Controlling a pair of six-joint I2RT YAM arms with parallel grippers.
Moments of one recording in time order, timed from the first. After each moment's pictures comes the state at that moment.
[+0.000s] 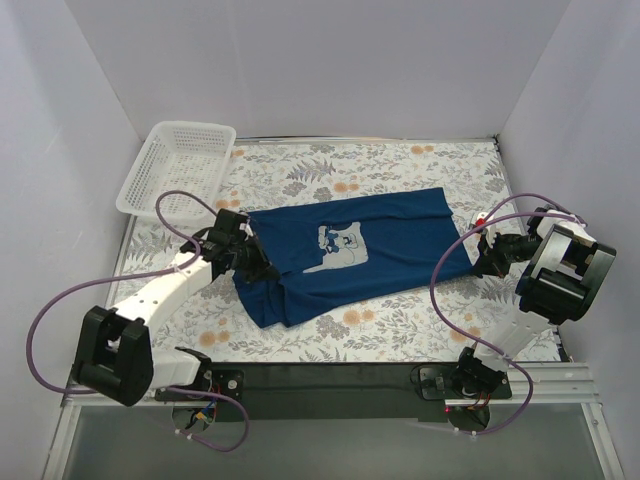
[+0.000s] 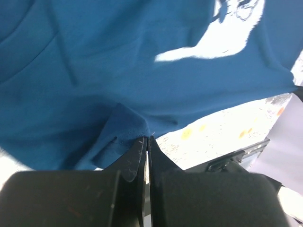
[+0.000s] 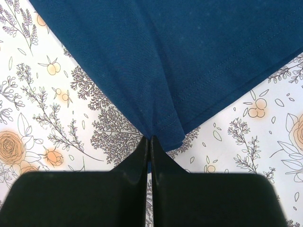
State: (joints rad) left arm -0.38 1.26 0.79 -0.52 0.27 -0.85; right arm -0.50 1.79 1.14 -1.10 -0.73 -1.61
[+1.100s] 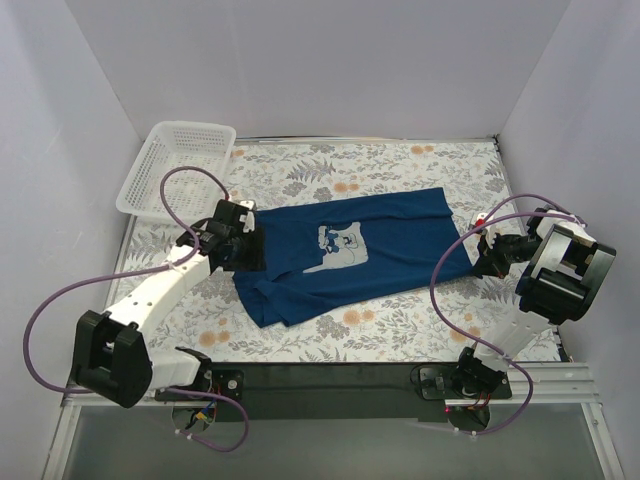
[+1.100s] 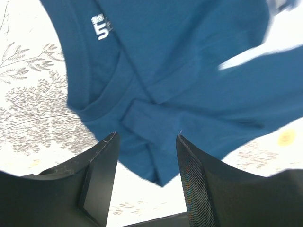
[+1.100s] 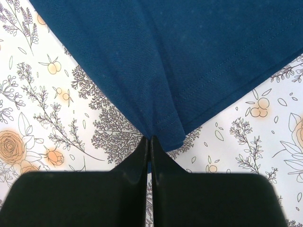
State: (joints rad) left arm -0.39 1.26 0.91 -0.65 0.01 -0.36; right arm -0.50 1.79 1.14 -1.10 -0.72 -1.61
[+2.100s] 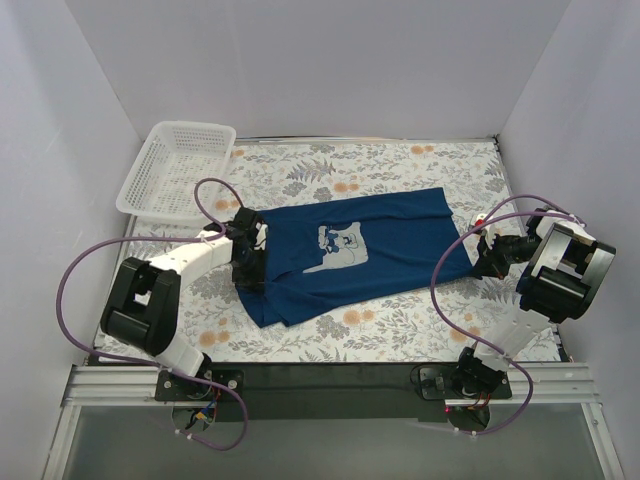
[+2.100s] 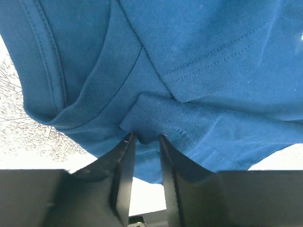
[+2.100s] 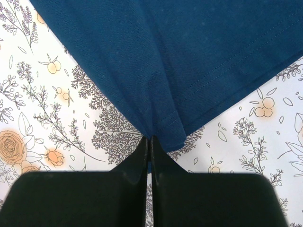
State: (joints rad) left arm -0.40 1.56 0.90 -0.70 0.09 -0.31; right arm -0.50 1.80 1.14 -1.10 -0.72 -1.61
